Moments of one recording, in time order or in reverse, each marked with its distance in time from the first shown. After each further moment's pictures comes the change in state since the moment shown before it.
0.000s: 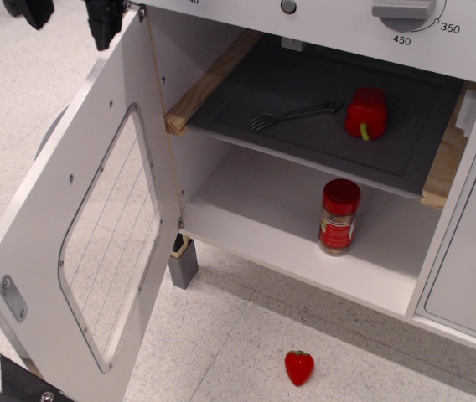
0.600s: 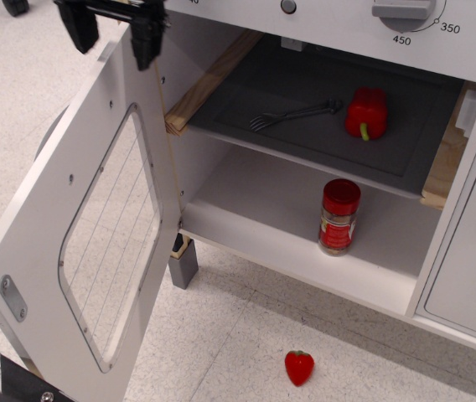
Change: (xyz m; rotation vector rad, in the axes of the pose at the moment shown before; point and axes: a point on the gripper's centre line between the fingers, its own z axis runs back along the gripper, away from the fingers) arm 0.010 -0.018 -0.032 -0.079 0.134 -0.006
